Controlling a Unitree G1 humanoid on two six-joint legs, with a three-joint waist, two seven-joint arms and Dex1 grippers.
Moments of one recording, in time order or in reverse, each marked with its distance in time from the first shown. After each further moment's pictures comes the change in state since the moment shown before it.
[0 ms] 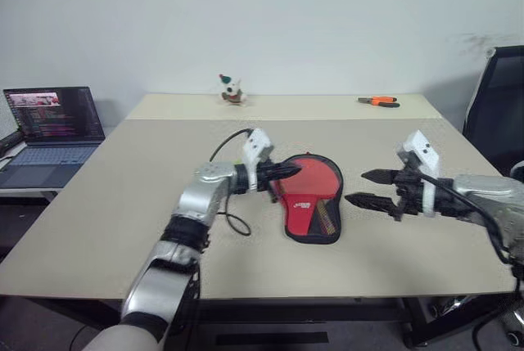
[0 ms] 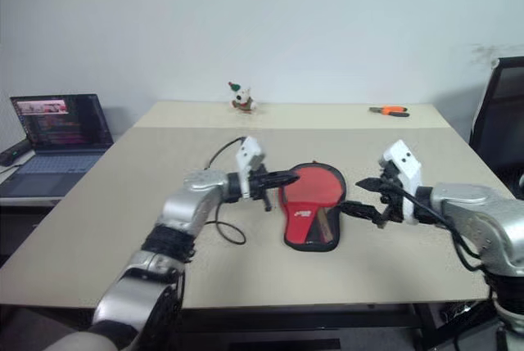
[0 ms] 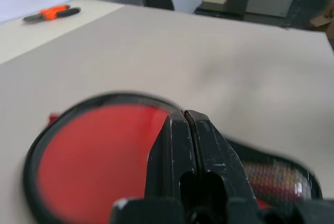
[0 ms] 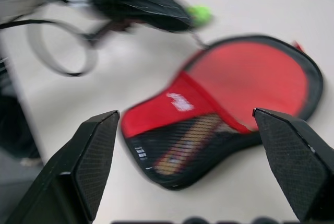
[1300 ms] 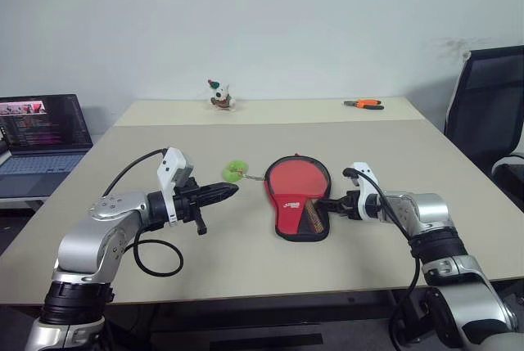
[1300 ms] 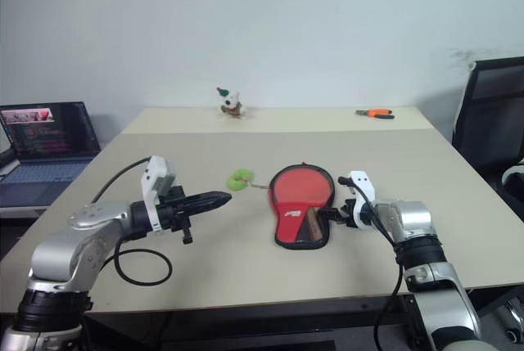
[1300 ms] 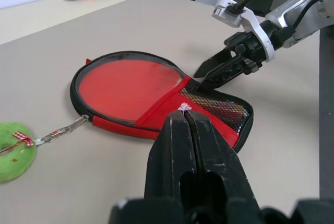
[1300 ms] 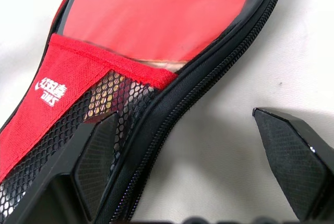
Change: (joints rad) left arm 0.414 0.332 0.222 -0.615 -0.287 0.333 0.049; right arm -0.228 0.409 0.131 0.739 -0.347 -0.165 -0.093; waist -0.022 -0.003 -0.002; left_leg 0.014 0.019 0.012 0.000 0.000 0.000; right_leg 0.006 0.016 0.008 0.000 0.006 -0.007
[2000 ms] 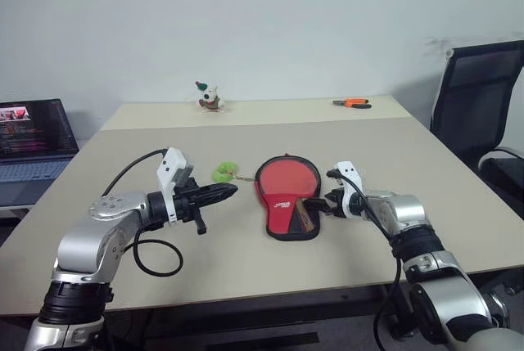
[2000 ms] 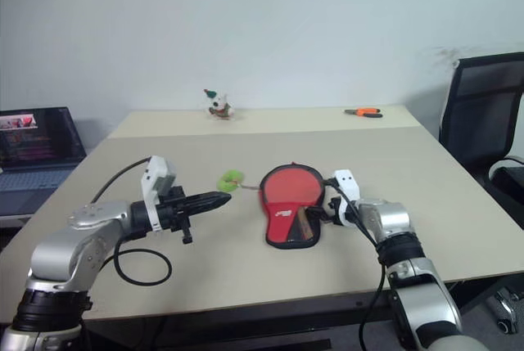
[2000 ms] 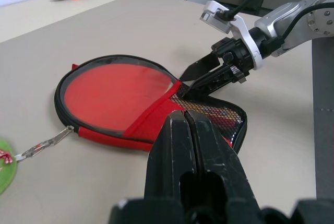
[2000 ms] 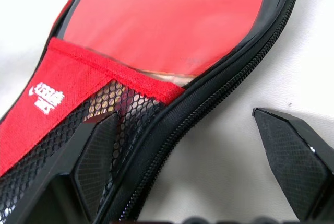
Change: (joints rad) left arm -0.005 0.002 -0.003 0.004 0.003 0.005 -0.002; right arm -0.046 0.094 0.009 0.117 -0.088 -0.155 0.021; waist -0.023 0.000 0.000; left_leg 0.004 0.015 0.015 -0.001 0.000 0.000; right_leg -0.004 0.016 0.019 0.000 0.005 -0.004
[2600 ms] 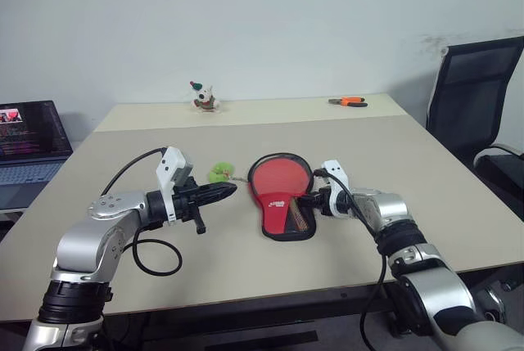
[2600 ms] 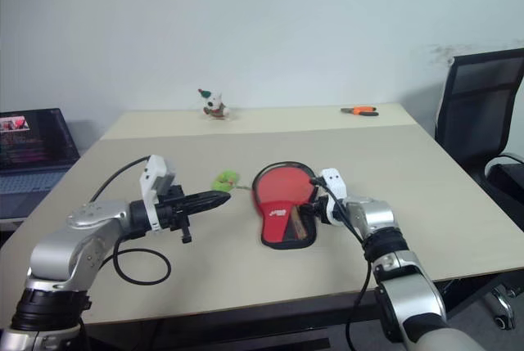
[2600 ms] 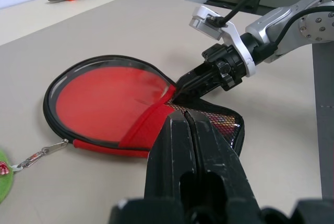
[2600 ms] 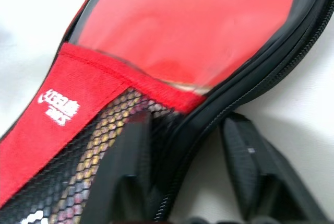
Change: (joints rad) left arm 0.000 0.008 -0.001 0.005 0.003 -0.015 -0.003; right arm -0.061 0.077 -0.011 0.119 -0.057 -0.070 0.039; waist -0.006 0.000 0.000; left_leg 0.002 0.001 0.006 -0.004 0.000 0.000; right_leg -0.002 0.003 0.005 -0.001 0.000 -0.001
